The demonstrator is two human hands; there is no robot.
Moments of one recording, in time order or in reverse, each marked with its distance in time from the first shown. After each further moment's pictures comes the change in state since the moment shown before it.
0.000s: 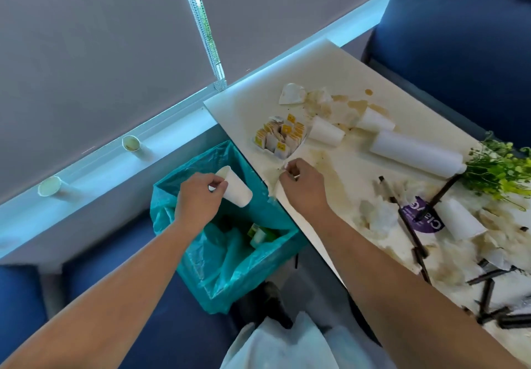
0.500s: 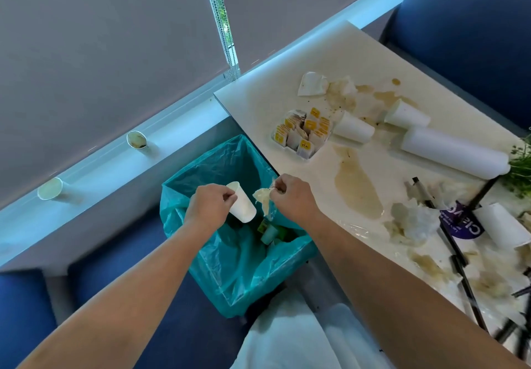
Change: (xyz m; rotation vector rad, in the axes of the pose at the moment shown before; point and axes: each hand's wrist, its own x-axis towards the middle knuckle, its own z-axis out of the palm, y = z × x) left_hand 0.041 -0.063 0.009 0.090 -0.259 -0.036; right_hand 0.021 0.002 0.095 -0.205 -0.253 0.033
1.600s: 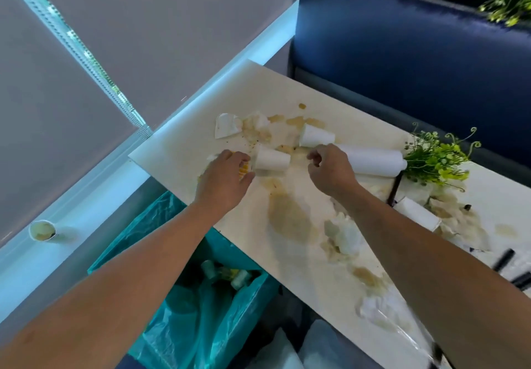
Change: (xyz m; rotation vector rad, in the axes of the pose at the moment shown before) left_hand 0.079 0.229 0.023 0.099 0.011 0.567; right_hand 0.034 0.093 -0.229 -0.170 0.443 0.125
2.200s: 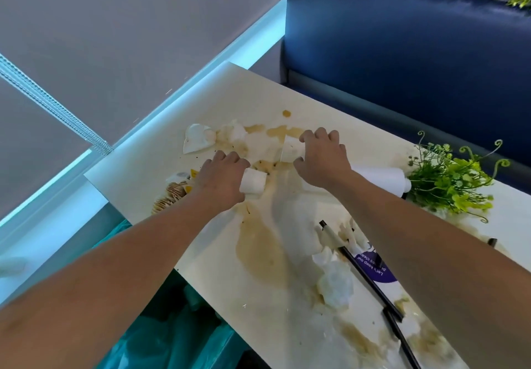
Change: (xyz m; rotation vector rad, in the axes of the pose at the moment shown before) left_hand 0.111 0.034 0.078 0.540 -0.225 0.129; right_hand 0.110 0.062 0.000 -0.358 -0.033 -0.117
